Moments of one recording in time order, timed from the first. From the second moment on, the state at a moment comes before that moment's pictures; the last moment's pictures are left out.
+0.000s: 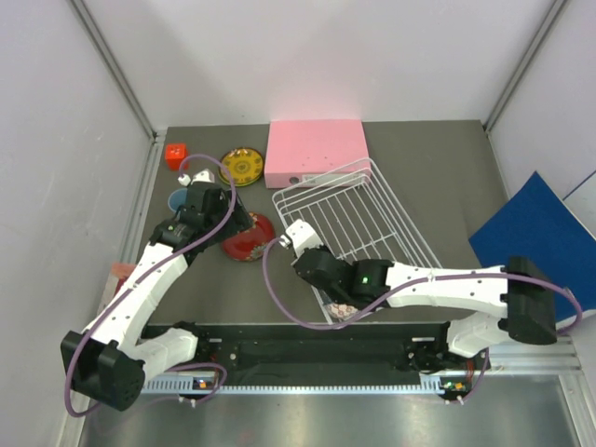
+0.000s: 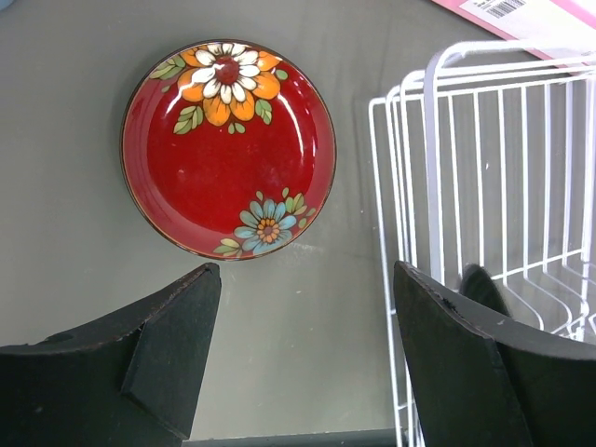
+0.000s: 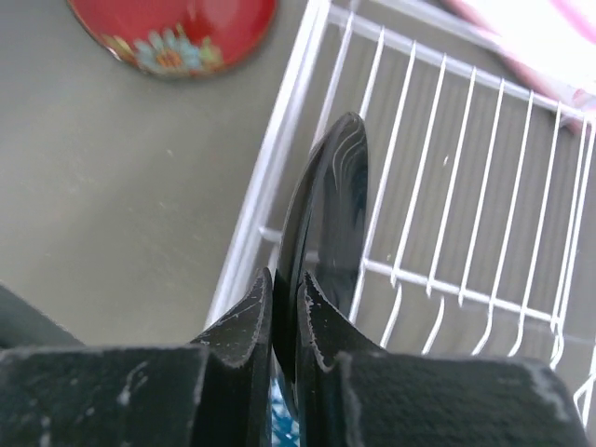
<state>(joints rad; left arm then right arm) -0.34 1.07 0.95 -0.63 -0.11 -0.69 1.30 1.42 1.00 -0.32 0.65 0.21</state>
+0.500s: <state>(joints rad) -0.34 1.10 0.95 -0.62 -0.09 -0.68 1.31 1.27 1.11 -0.33 0.73 -0.06</state>
